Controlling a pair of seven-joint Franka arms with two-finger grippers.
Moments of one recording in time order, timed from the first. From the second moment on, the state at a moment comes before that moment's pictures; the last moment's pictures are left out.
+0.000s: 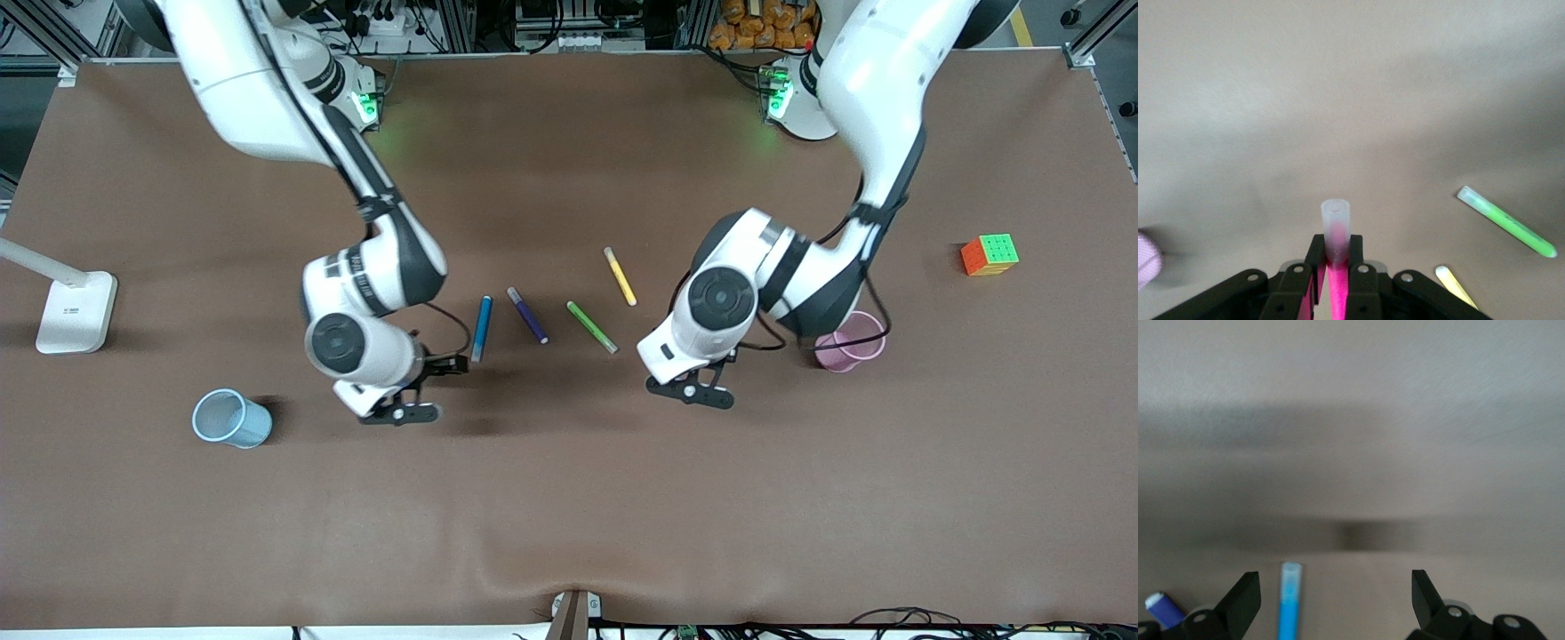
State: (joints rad) left arm -0.31 0.61 -0.29 -1.45 0.21 1.93 -0.40; right arm 0.45 0.67 -0.02 -1.59 0.13 2.16 0.36
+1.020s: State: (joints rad) left arm -0.09 0.38 -0.29 -1.45 0.15 1.85 -0.31; right arm 0.58 0.68 -0.03 -1.78 0.12 2.37 0.46
